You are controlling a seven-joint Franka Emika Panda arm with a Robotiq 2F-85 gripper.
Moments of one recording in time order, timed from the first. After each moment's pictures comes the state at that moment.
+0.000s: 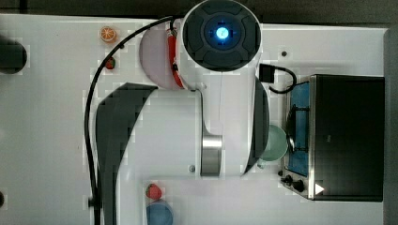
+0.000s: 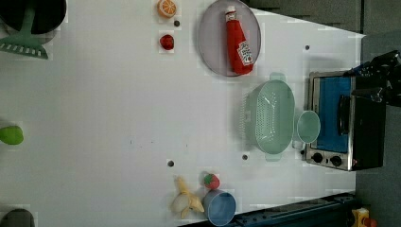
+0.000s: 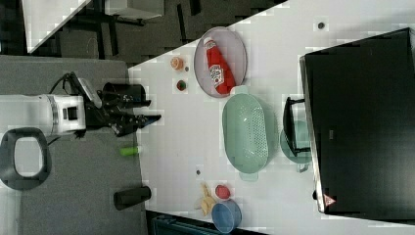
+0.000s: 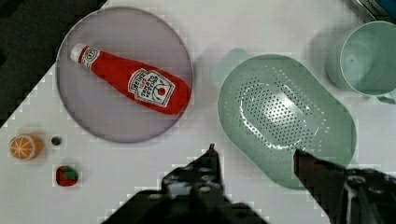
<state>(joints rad) 0.02 0.01 -0.01 -1.81 0.01 0.22 0.06</state>
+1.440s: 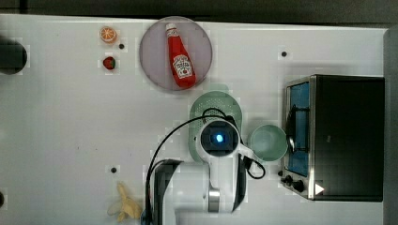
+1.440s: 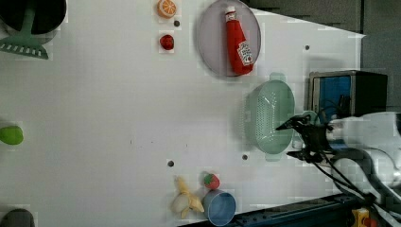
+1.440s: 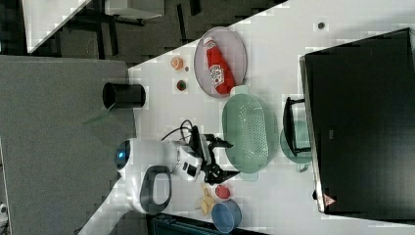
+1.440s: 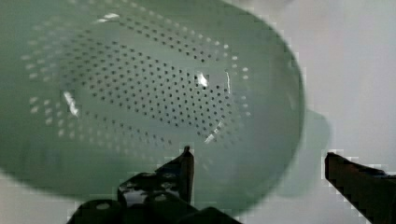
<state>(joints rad) 0.00 0.01 -0.05 -2.52 -0.06 0.79 0.44</state>
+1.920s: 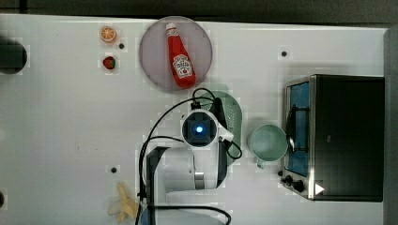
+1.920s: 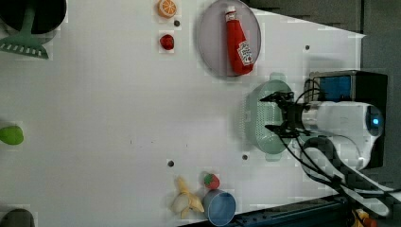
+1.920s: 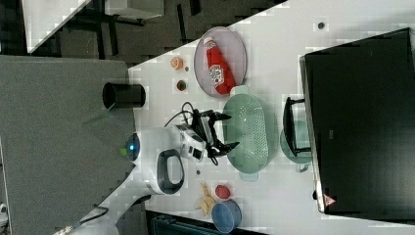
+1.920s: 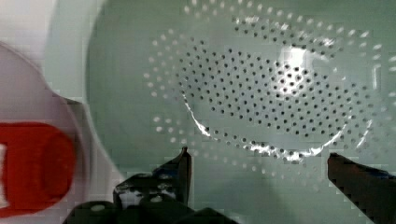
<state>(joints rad) 0.01 0.24 0.01 -2.45 -0.06 1.14 0.64</state>
